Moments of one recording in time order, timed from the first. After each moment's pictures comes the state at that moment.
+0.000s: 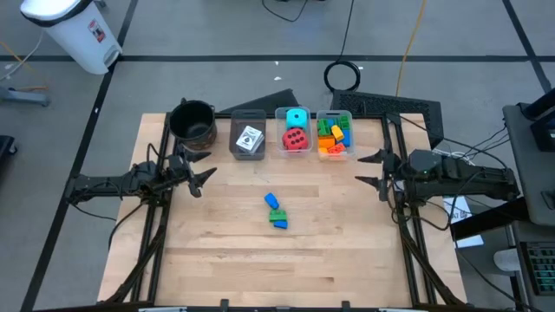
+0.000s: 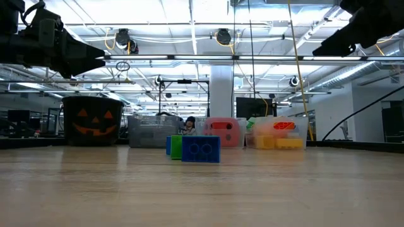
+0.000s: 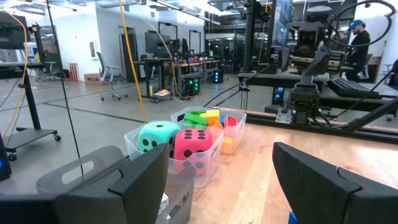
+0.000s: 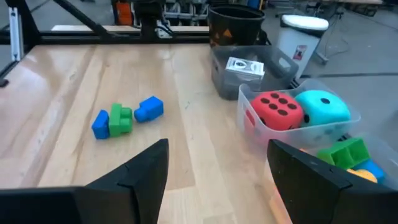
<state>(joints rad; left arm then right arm) 0.02 0.02 0.02 0.11 -0.37 0.02 -0.05 0.31 0.50 -0.51 0.15 -0.01</state>
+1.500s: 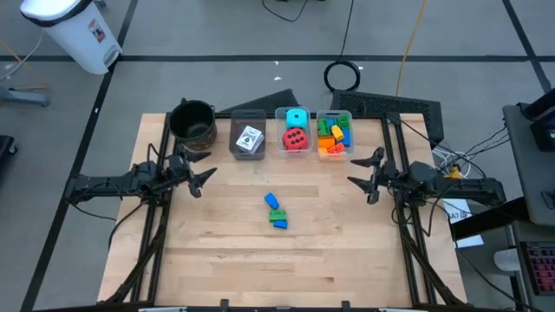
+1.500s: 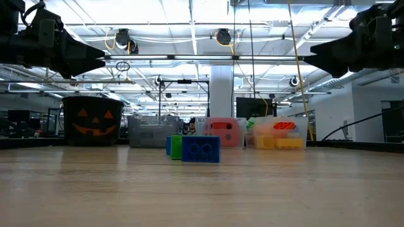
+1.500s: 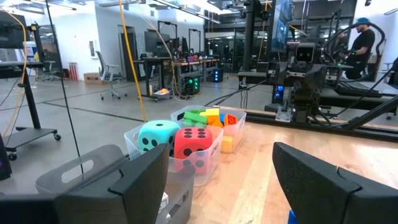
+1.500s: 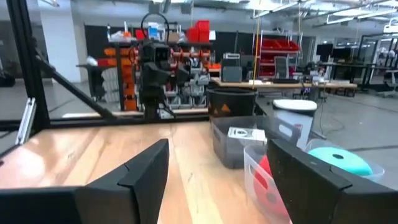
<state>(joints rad) 0.02 0.02 0.02 0.10 -0.36 0.02 -0.05 0.04 0.02 0.13 0.16 -0.03</state>
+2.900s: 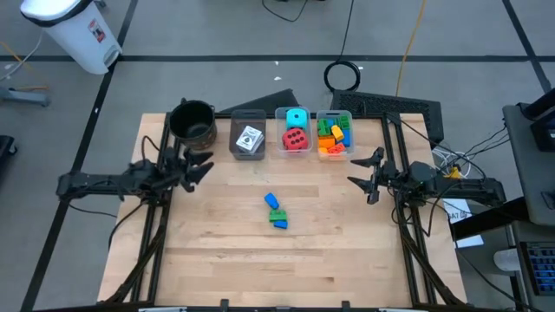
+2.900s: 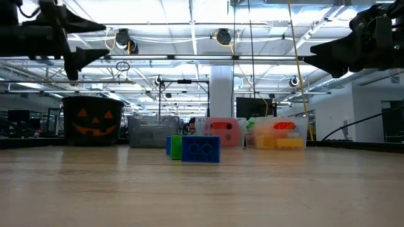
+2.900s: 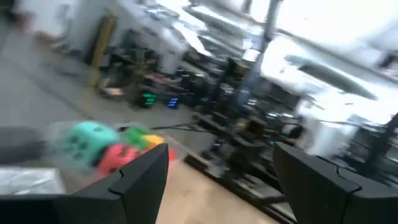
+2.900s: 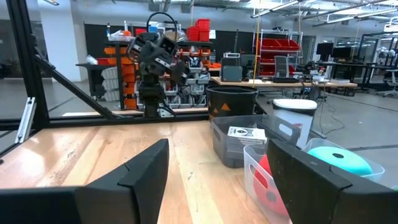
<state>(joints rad) 0.02 0.15 0.02 0.40 -0.28 -0.43 -0.05 0.04 0.02 0.13 0.16 -0.03</state>
